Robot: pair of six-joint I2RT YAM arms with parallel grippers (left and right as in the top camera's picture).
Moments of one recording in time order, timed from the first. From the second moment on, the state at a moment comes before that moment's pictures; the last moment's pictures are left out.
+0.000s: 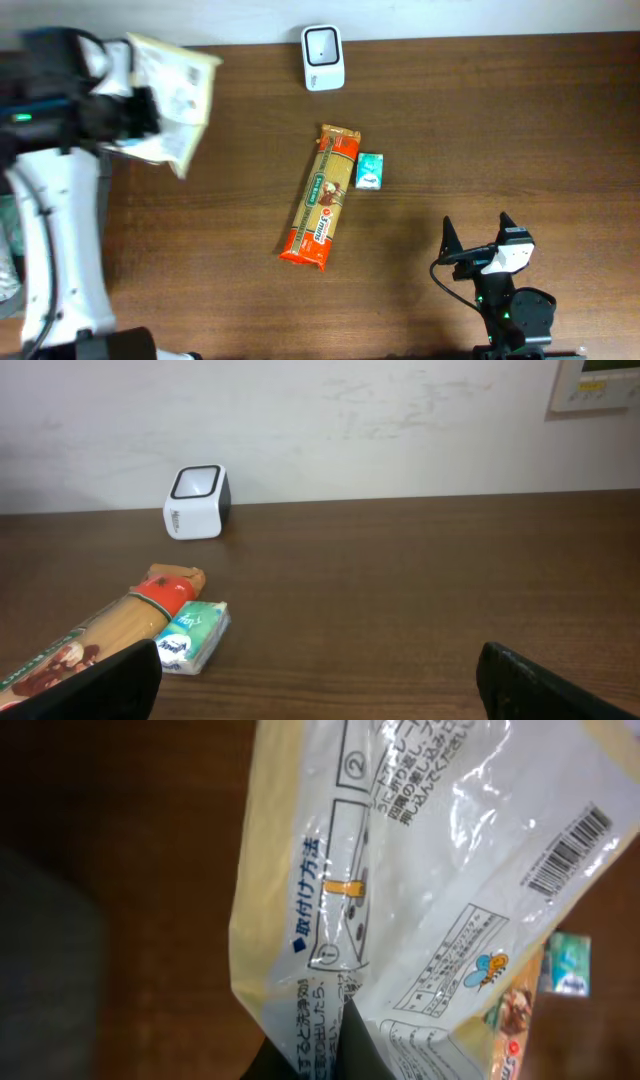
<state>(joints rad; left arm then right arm) 0.15 1.63 1.81 -1.15 0.20 0.02 0.00 0.02 0.01 -0.07 -0.07 0.08</state>
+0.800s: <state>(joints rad) -0.29 1.92 1.43 -0.85 0.14 -0.40 0.00 0.02 0.01 -0.07 -0.07 0.08</state>
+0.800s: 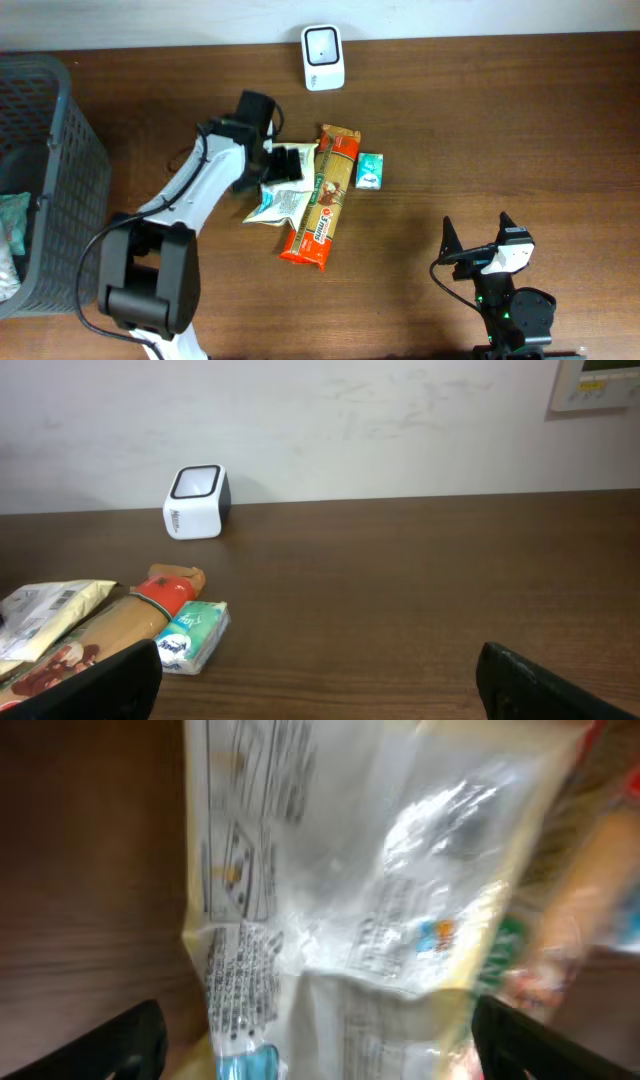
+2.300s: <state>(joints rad) 0.78 1.78 1.32 -0.44 -0.16 0.36 0.00 0.02 0.01 -0.07 -0.07 0.08</state>
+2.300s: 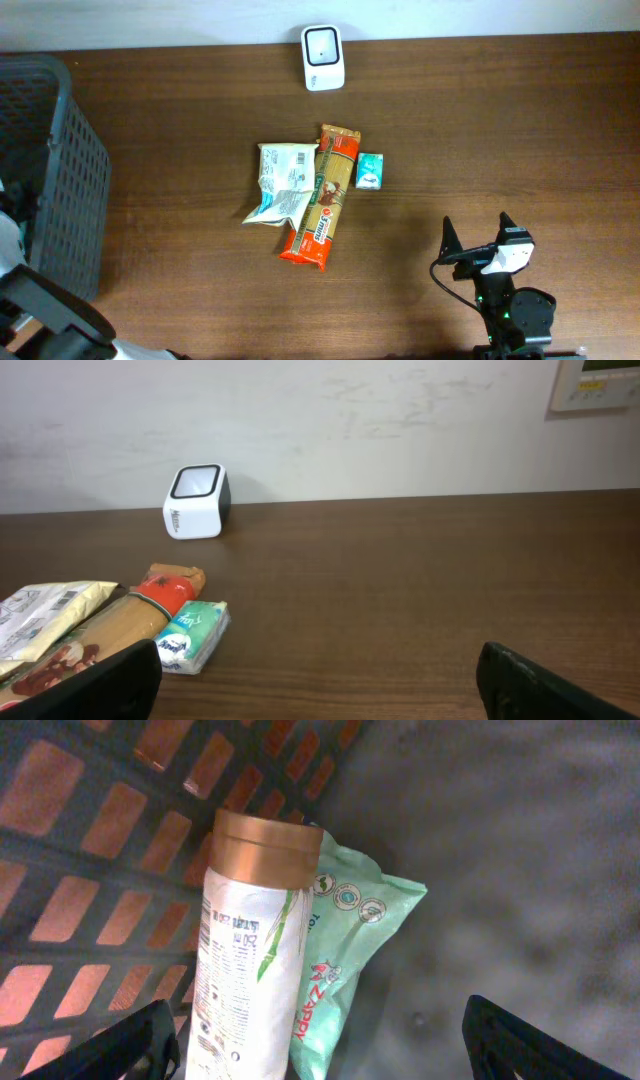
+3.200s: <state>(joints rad) 0.80 1.98 1.32 -0.37 -0.45 0.36 0.00 0.02 0.01 -0.07 -0.07 0.08</state>
